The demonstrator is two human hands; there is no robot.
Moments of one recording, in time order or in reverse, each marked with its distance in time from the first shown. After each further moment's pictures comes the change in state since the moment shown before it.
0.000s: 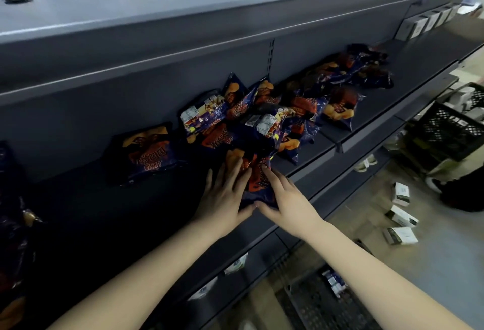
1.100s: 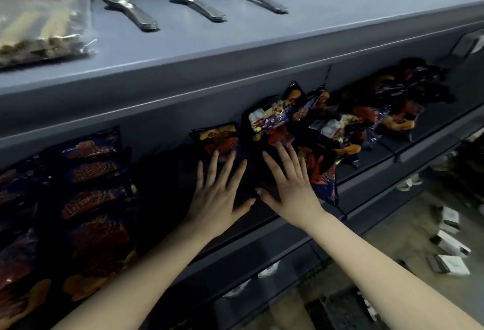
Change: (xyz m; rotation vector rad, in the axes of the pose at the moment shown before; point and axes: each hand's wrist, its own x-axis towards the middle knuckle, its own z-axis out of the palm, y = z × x) left_hand -0.104 -0.100 -0.053 0.175 0.110 -0.171; right_hand 0.038 -0.125 0.029 -0.090 0.117 -0.163
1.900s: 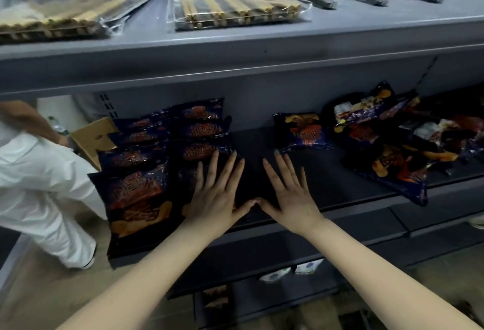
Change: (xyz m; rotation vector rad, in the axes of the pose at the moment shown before) left_hand -0.151 -0.098 -0.011 0.027 -0.044 -0.270; right_hand -0.010 -0.149 0.067 0.042 -0.207 -0.233
